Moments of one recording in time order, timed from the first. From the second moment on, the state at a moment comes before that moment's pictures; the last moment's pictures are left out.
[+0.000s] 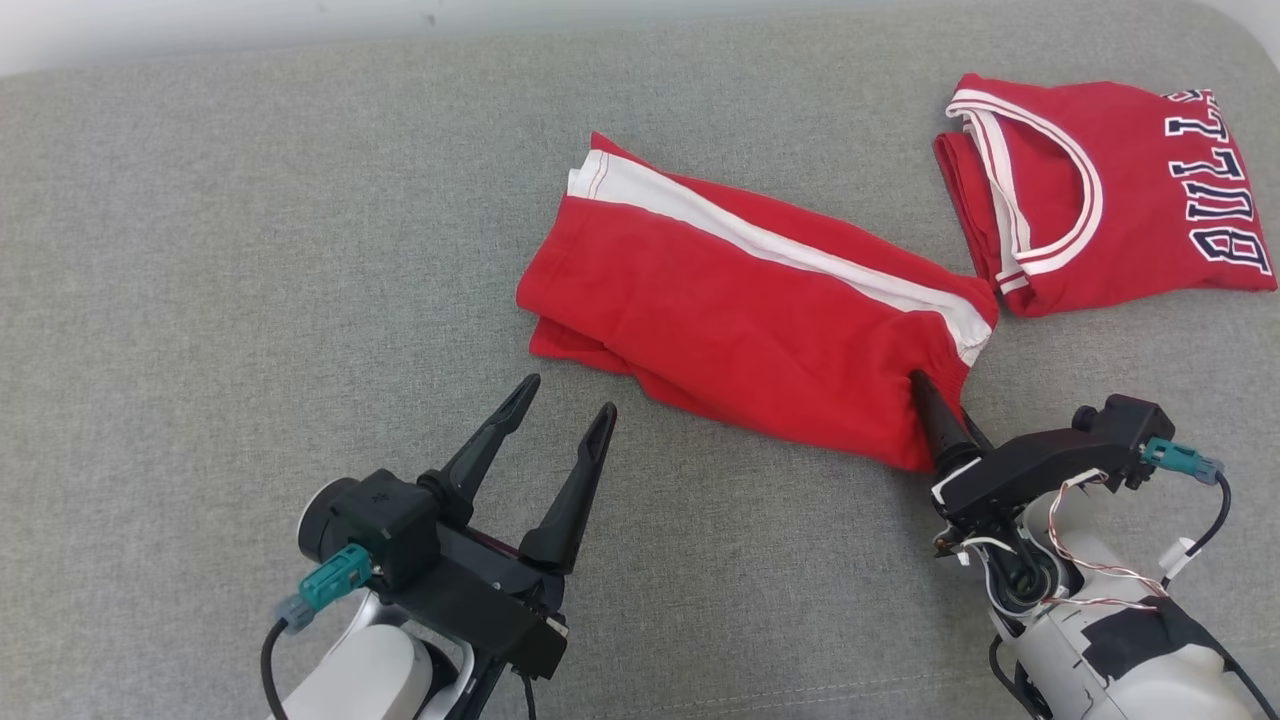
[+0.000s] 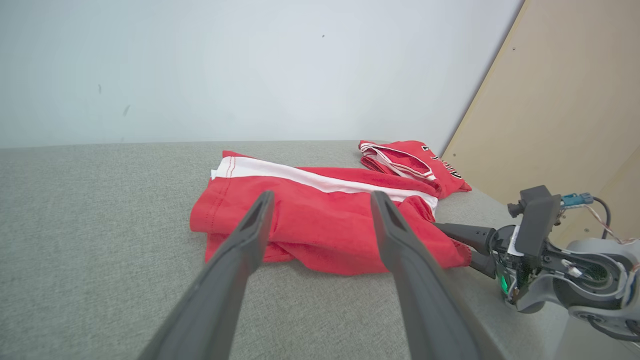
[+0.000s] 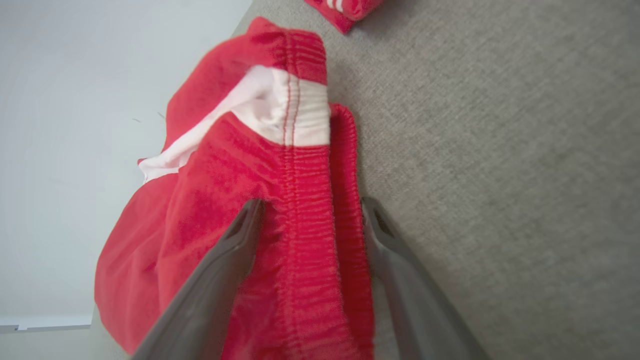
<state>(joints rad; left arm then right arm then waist) -0.40 0.29 -0.67 0.12 -0.67 0.02 -0.25 -0.65 -0.14 0.48 0.87 1.25 0.12 -0.05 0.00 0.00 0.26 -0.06</state>
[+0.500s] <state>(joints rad) -0.38 0.28 -0.64 0.11 -0.66 0.02 -0.25 -0.70 -0.10 0.51 0.89 1.25 0.12 -0.04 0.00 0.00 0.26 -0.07</state>
